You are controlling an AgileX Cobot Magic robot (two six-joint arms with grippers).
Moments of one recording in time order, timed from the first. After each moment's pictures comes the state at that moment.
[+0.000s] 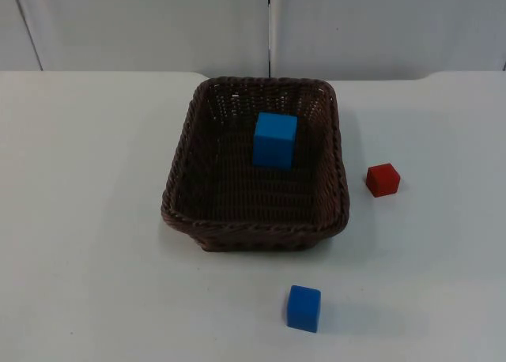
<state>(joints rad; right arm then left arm) 0.62 0.05 -0.59 -0.01 1.02 0.01 -0.41 0.49 -0.76 -0.34 0.85 0.29</state>
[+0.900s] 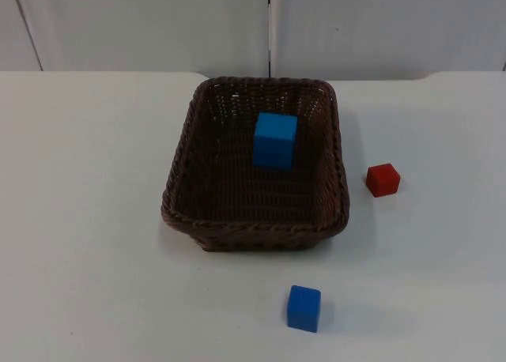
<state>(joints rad) 0.62 0.00 -0.52 0.05 1.09 -0.06 -0.41 0.05 -0.58 -0.13 1.07 0.16</state>
